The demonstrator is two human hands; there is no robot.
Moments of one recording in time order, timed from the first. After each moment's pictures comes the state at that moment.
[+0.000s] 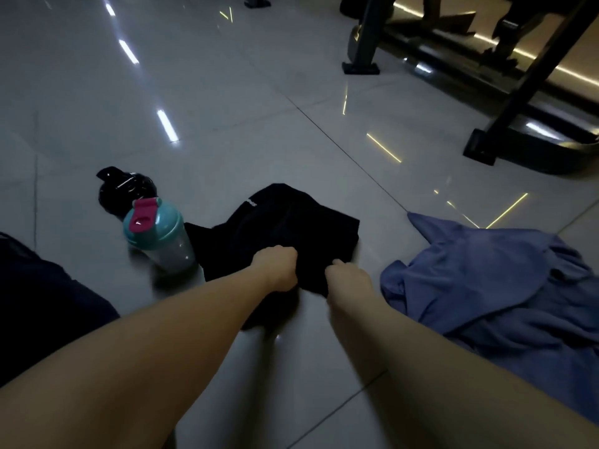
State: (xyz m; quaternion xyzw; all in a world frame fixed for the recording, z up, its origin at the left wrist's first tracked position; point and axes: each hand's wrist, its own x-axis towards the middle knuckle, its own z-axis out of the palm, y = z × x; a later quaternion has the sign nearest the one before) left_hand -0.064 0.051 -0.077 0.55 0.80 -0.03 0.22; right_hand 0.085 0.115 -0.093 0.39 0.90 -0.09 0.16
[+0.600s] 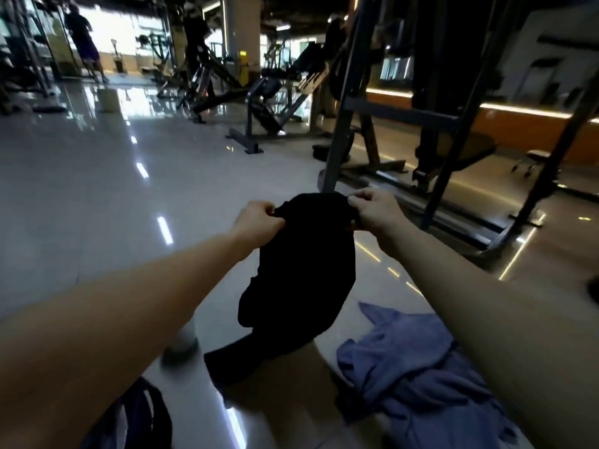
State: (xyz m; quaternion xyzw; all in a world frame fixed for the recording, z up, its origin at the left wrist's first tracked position) left_hand -0.041 0.022 0.252 0.43 0.78 0.43 0.17; right_hand 0.164 0.129 0.297 0.38 0.70 -0.52 -0.32
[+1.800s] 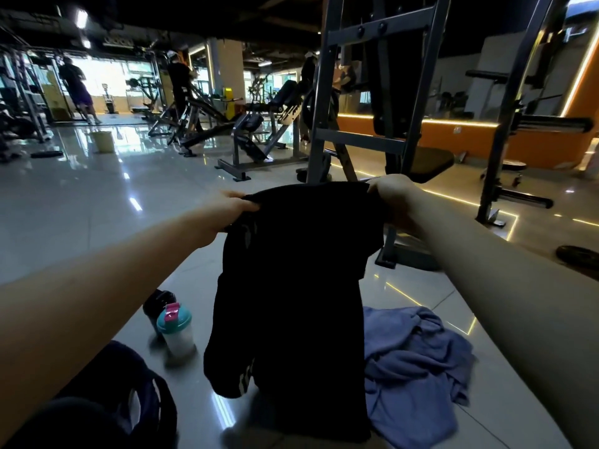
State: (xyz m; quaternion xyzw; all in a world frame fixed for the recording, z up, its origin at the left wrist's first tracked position) left_hand 0.033 -0.072 0.368 0.41 0.73 0.47 0.28; right_hand 0.302 0.090 0.398 0.41 0.64 -0.59 -0.27
